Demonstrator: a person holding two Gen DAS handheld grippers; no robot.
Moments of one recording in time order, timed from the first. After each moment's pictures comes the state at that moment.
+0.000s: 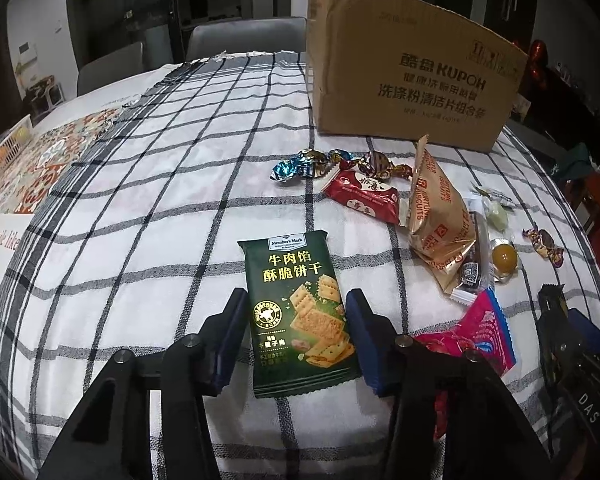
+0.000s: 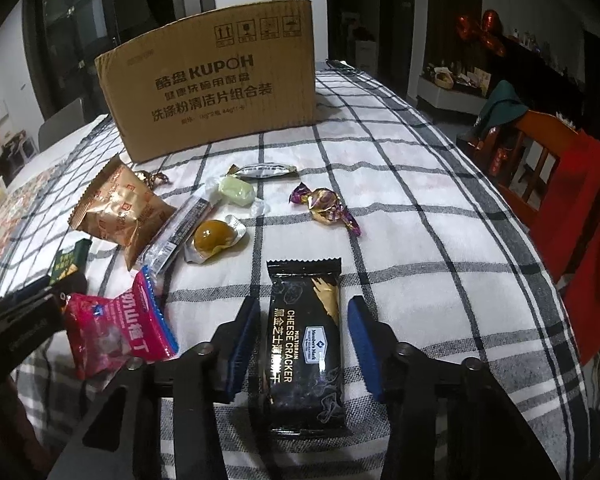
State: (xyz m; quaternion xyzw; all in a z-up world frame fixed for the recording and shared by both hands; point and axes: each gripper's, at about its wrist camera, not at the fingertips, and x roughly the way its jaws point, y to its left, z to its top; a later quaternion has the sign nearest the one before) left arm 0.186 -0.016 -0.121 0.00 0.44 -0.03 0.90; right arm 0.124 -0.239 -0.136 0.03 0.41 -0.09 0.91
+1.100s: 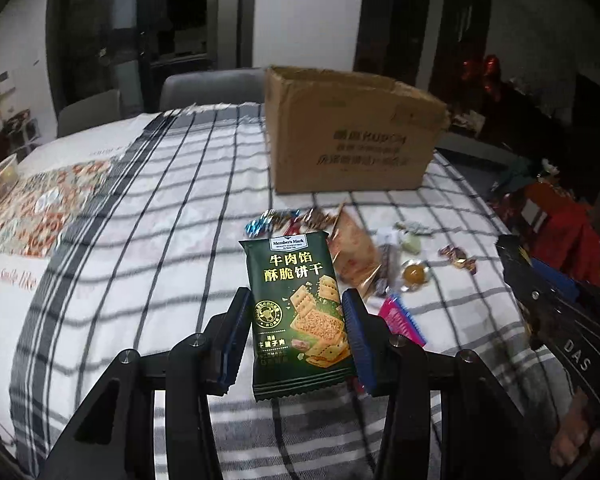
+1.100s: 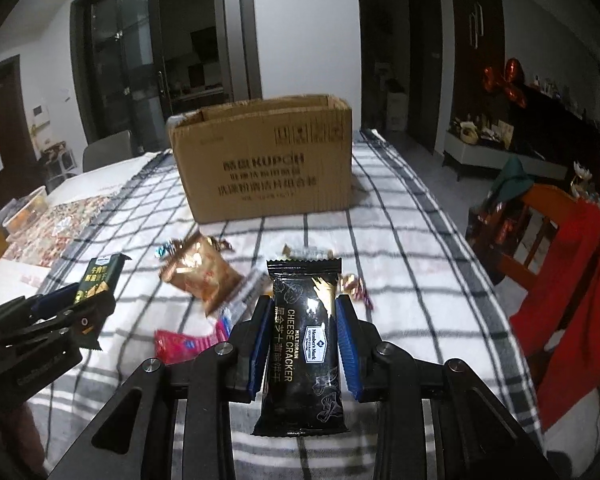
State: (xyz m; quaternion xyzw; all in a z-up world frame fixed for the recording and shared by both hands) left arm 0.137 -0.016 -0.040 0.00 0.38 -0.11 0.92; right arm 0.095 -0.224 -0.055 0.01 0.33 -0.03 0.95
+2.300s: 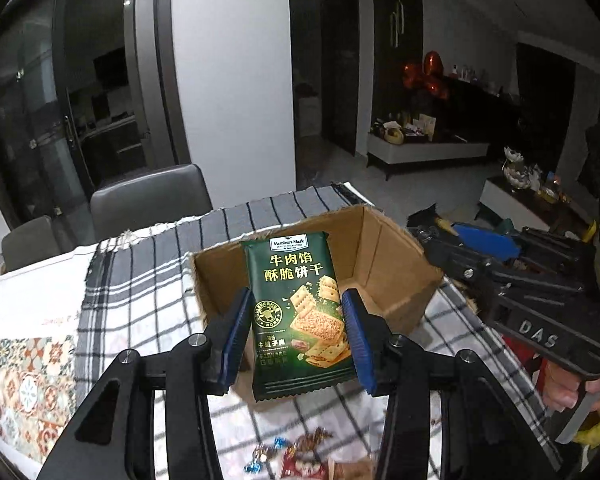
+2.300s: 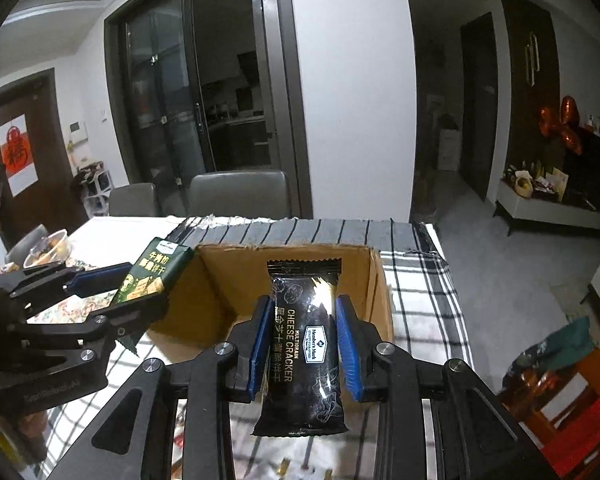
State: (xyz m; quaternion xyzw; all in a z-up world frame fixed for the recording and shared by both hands) left arm 0.337 -0.084 0.084 0.07 0.32 -0.21 0.92; right arm 0.312 -0.253 0.057 -0.01 0.29 0.07 0.95
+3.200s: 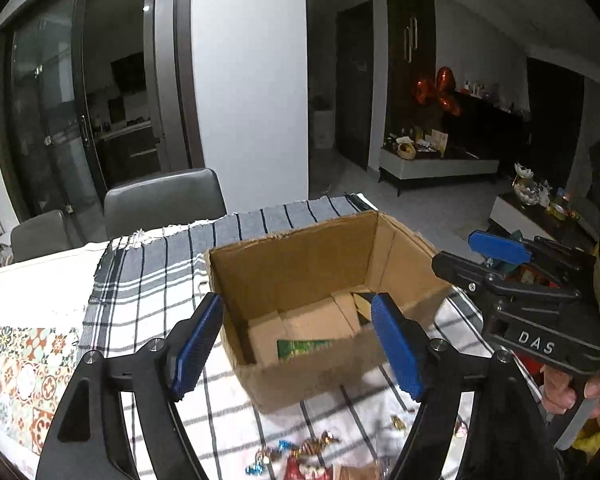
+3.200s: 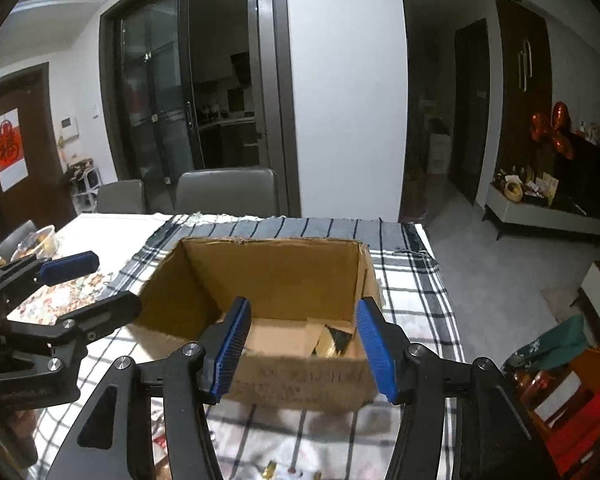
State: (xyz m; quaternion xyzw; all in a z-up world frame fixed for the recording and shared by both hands) left arm 0.315 -0.070 0.076 0.06 0.29 -0.18 0.94; right arm 0.295 -0.253 0.045 -0.02 0.28 0.05 0.96
